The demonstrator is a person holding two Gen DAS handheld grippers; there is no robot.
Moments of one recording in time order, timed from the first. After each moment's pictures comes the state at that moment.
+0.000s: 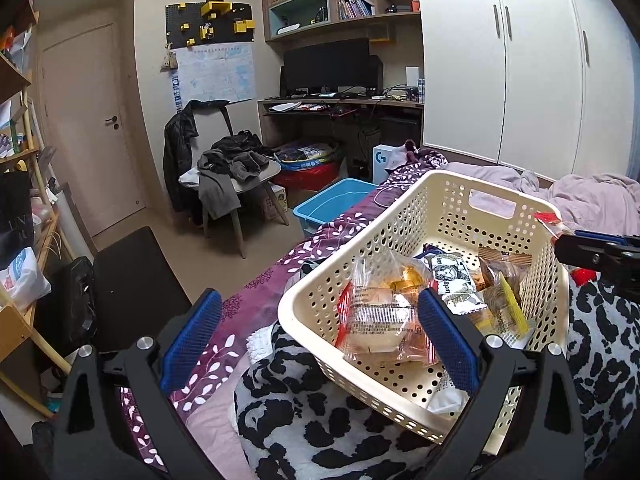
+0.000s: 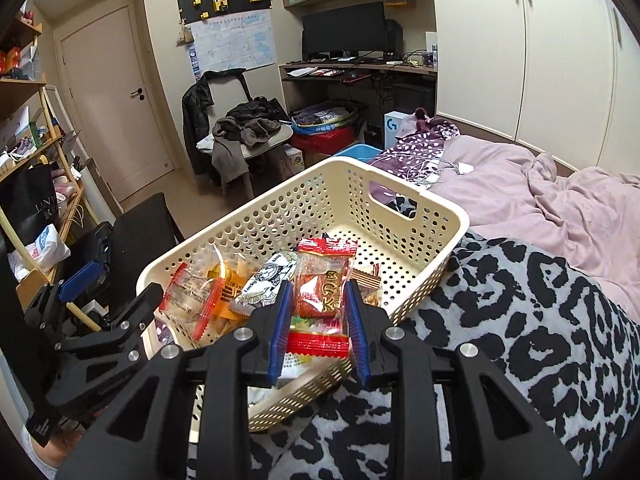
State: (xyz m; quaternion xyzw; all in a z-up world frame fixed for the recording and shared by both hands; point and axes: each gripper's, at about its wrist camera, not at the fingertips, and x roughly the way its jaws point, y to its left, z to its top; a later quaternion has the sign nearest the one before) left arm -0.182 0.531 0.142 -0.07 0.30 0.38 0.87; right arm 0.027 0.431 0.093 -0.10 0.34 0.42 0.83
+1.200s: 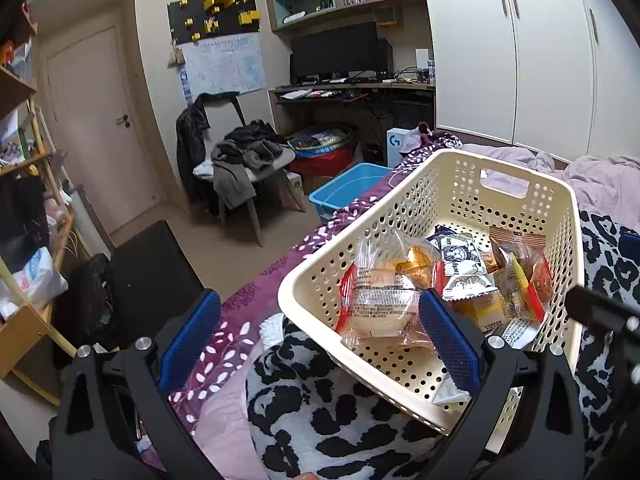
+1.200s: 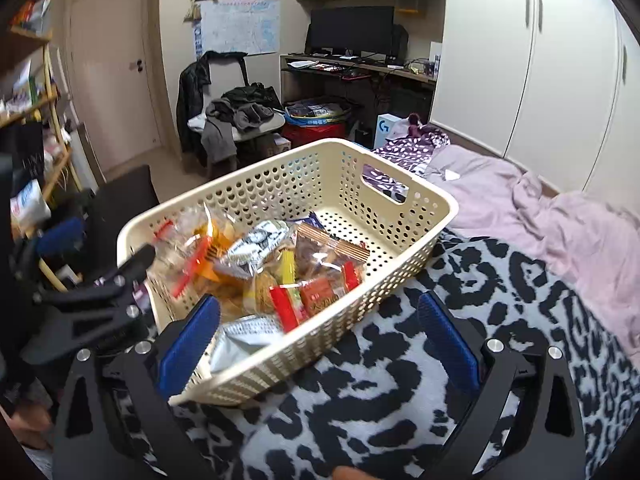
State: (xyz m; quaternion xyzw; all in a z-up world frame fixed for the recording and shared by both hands) left arm -0.174 0.520 0.137 -0.05 0.33 0.41 0.85; right arm 0.001 0.425 0.078 -0.17 0.32 0.40 0.84
